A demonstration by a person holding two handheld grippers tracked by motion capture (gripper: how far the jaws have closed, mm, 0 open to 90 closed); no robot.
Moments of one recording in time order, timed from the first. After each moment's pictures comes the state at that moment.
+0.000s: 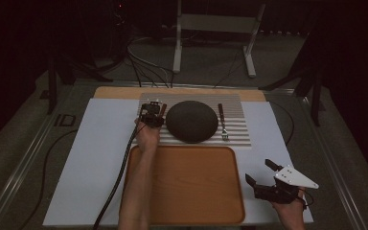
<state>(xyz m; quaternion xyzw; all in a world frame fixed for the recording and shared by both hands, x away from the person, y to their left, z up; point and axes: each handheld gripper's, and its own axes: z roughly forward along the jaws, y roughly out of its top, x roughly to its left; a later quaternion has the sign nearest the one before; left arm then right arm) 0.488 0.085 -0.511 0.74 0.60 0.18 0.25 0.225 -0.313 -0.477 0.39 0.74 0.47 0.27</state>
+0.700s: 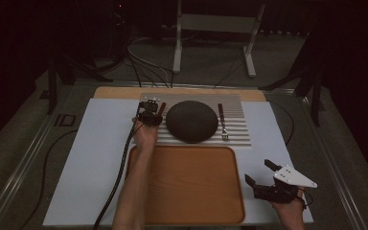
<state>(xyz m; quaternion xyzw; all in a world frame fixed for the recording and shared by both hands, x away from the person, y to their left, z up) 0.478 0.092 -0.490 0.73 0.59 0.19 0.28 0.227 -0.312 -0.478 0.40 0.75 0.46 0.27</state>
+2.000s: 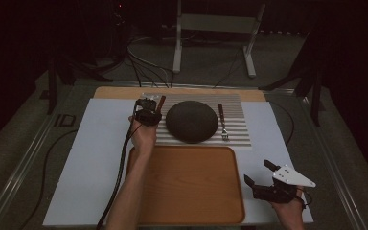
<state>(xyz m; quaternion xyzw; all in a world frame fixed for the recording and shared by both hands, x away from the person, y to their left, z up) 0.446 0.090 -0.450 0.72 0.57 0.23 0.31 0.227 -0.310 -0.479 0.39 0.75 0.46 0.27</state>
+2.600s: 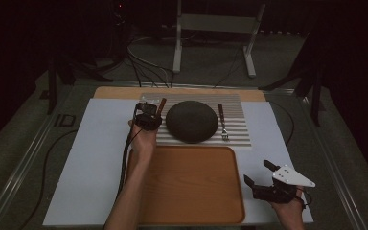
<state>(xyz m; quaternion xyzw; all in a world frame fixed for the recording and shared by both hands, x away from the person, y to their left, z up) 0.424 0.087 -0.448 0.73 0.56 0.24 0.31 0.227 -0.310 -0.479 0.39 0.75 0.46 0.27</state>
